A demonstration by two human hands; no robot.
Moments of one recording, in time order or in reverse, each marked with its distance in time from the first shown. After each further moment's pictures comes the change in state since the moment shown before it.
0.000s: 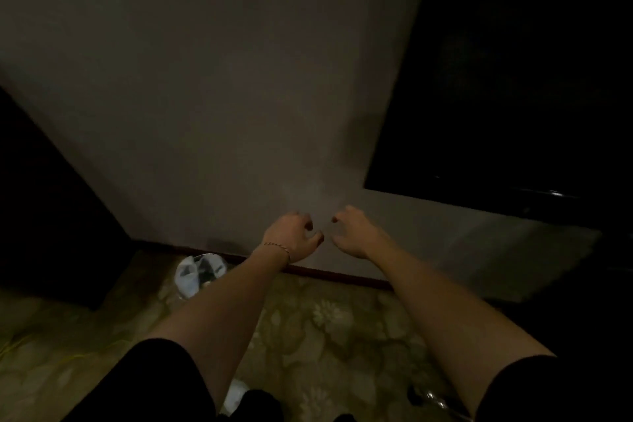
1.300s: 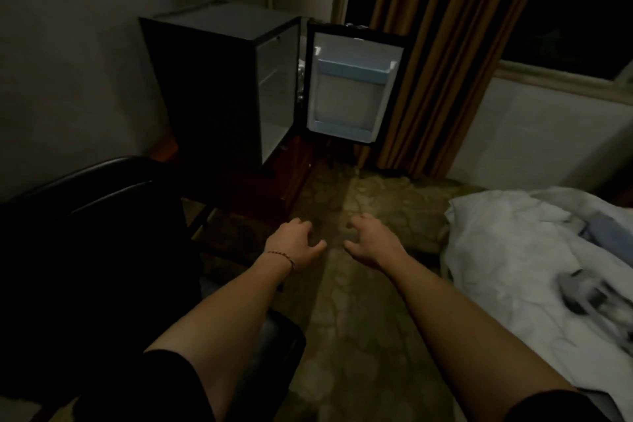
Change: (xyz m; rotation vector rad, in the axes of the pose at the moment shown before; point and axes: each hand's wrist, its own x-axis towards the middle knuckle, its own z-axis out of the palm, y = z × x) left_hand -0.341 0.901 0.475 0.213 -0.565 1.263; right_hand -0.873 0.613 0.015 0.324 0.530 1.409
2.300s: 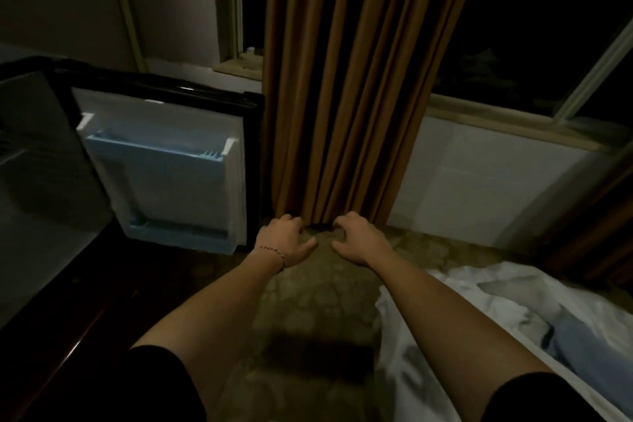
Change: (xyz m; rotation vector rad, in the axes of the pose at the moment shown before) left_hand 0.628 0.322 0.070 0.059 0.013 0.143; right_hand 0.473 0.438 -0.232 -0.066 0.038 0.051
